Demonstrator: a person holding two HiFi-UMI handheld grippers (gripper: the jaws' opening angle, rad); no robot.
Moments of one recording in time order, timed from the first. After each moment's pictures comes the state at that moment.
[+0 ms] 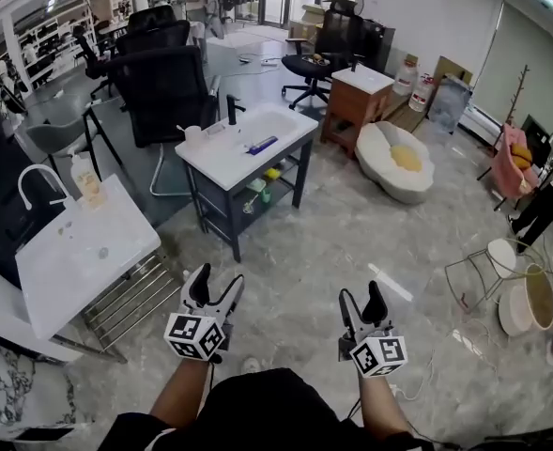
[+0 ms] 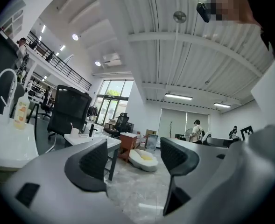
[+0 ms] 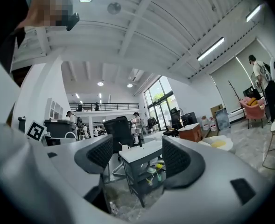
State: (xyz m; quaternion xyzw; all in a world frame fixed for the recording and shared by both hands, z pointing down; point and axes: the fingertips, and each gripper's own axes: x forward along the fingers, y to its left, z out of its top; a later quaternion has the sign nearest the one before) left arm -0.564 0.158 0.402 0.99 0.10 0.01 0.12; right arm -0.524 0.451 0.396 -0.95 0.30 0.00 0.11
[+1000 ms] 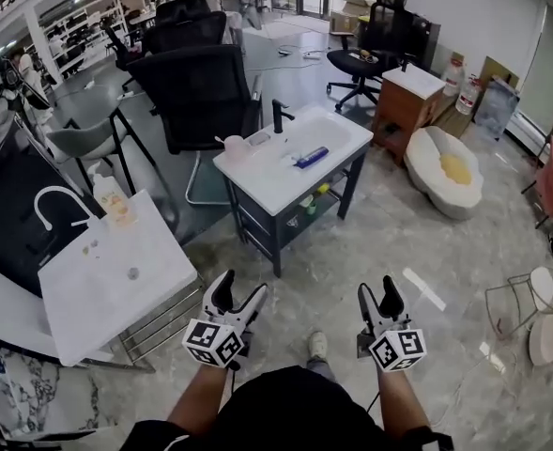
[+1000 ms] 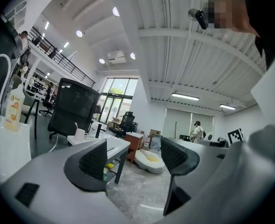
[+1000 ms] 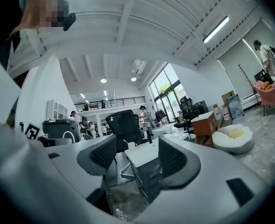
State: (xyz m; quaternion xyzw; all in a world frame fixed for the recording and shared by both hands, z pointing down) left arm -0.453 0.053 0.418 0.99 0.09 0.02 0.14; right arm -0.370 0.319 0.419 -0.93 0.34 -0.04 0.13
